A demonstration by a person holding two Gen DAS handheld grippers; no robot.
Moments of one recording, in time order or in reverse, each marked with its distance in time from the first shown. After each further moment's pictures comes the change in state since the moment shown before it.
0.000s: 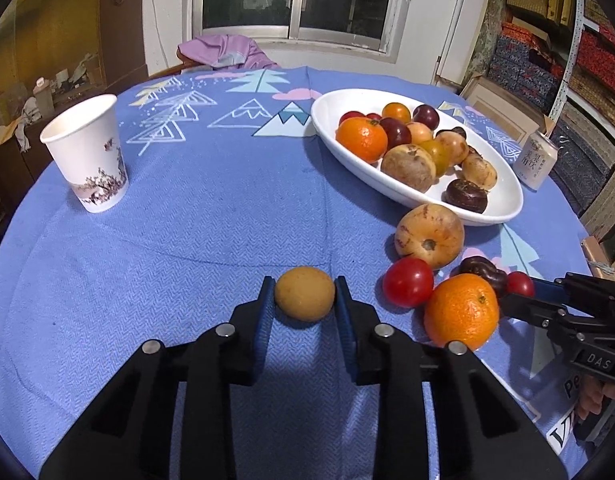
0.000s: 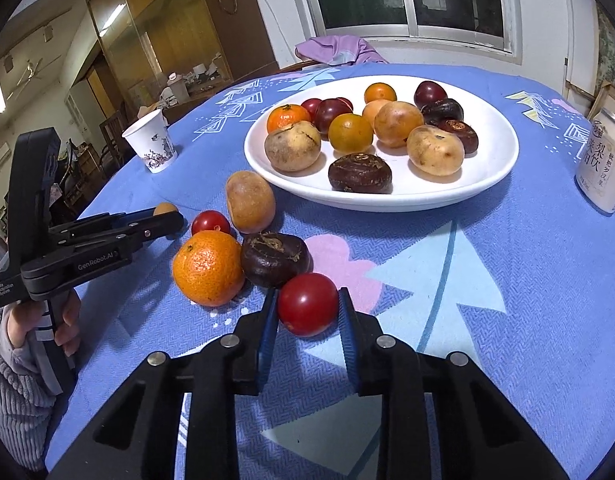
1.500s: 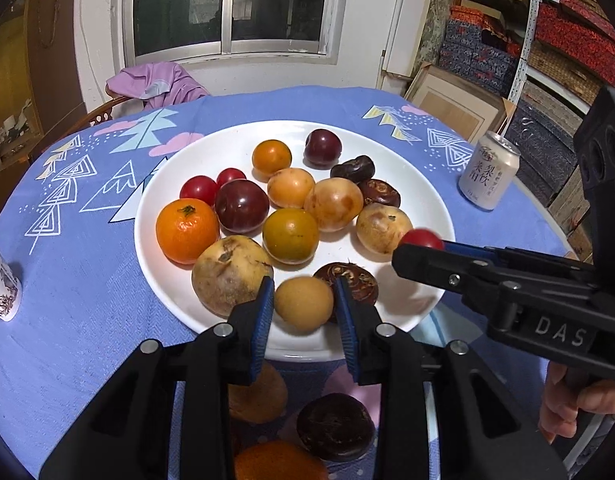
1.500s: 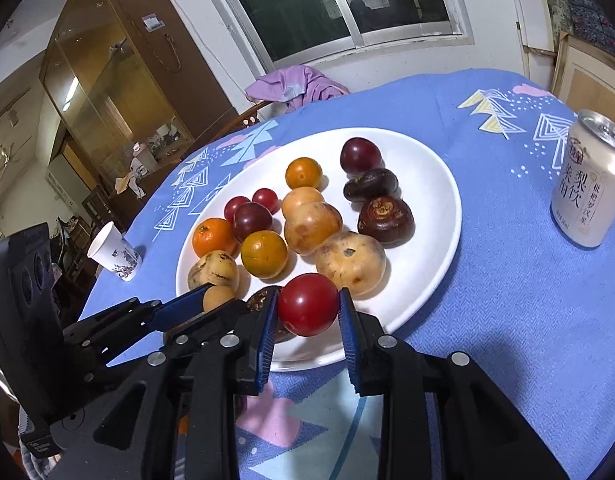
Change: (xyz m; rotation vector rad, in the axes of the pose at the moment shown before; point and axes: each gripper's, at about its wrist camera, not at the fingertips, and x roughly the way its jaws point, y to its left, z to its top) left arm 0.050 -0.112 0.069 0.121 -0.007 -0.117; right arm 0.010 -0.075 0.072 0.240 -0.083 0.008
